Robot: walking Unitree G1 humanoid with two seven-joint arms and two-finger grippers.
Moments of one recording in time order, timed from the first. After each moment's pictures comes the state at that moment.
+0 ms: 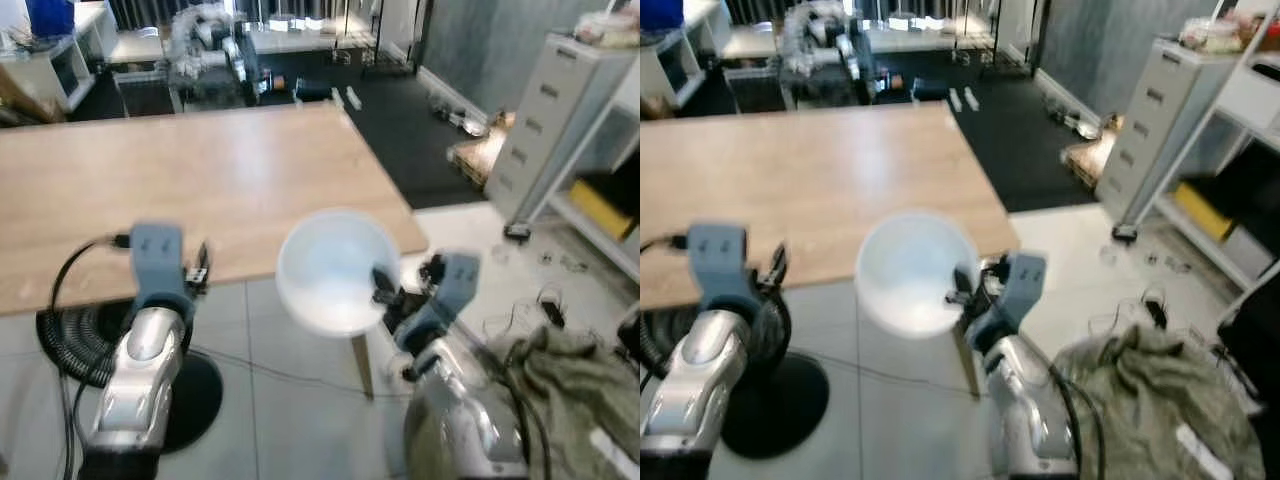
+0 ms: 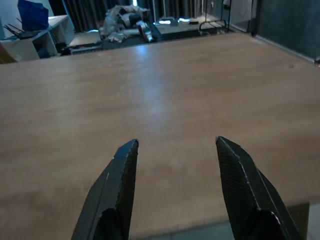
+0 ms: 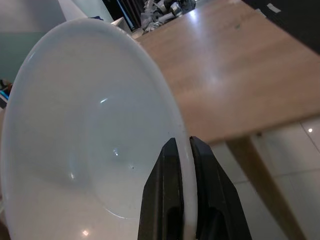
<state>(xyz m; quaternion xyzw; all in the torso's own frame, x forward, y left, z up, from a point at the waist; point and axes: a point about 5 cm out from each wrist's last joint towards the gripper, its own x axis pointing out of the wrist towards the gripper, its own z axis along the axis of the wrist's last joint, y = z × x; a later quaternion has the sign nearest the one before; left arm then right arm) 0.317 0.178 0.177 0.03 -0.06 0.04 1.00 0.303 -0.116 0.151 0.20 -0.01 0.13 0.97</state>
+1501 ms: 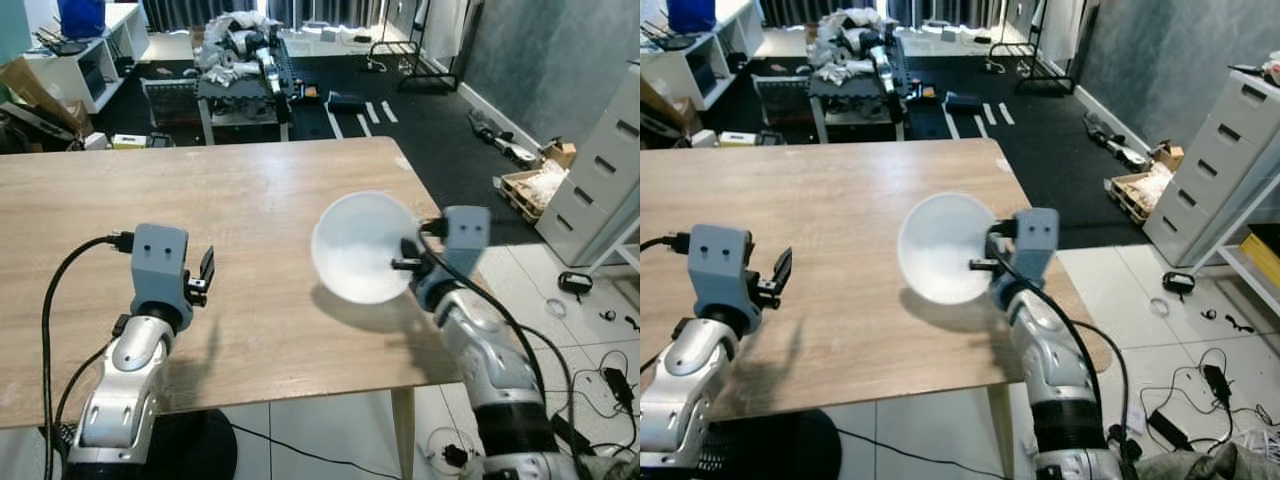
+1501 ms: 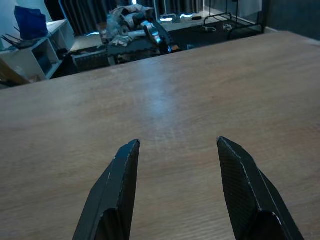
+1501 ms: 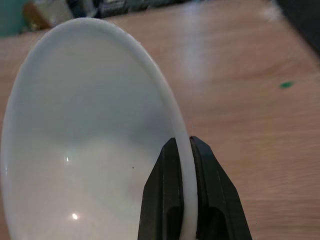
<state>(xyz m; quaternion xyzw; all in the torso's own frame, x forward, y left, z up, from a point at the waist) 0.302 0.188 0.175 0.06 -0.05 -0.01 1.00 0.356 -0.142 0.161 0.07 0.06 0.11 0.99</state>
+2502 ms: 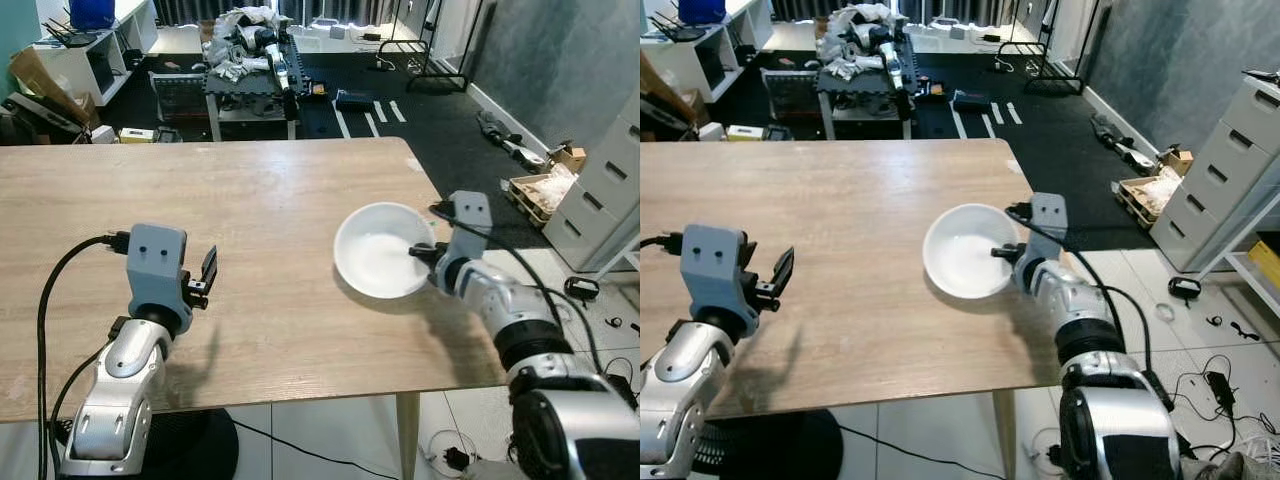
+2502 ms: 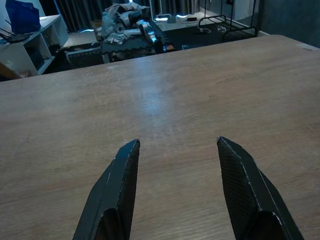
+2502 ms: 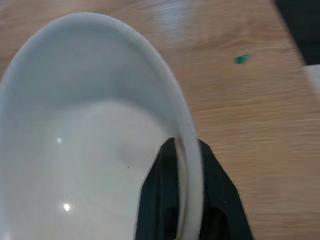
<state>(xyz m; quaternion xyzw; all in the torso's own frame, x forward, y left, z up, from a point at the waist) 0.294 0.184 0.178 0.05 -0.05 -0.02 1.00 0.397 -0.199 0.165 0.06 0.16 0.04 0.98</state>
